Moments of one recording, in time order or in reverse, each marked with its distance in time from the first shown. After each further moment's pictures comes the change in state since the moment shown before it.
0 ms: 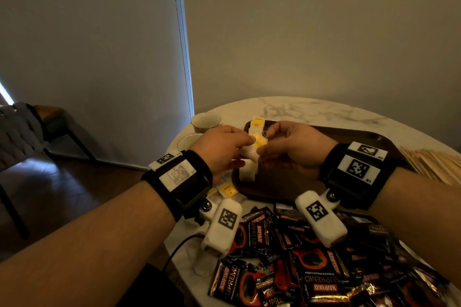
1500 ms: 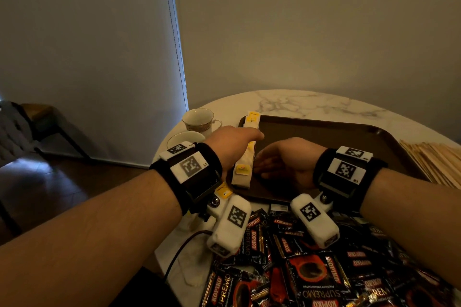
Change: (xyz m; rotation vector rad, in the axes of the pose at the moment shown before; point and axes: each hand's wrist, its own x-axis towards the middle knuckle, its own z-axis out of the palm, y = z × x) left_hand 0.015 0.011 0.028 0.246 0.032 -0.160; right_hand 0.026 0.026 -0.007 -0.043 0.074 0.339
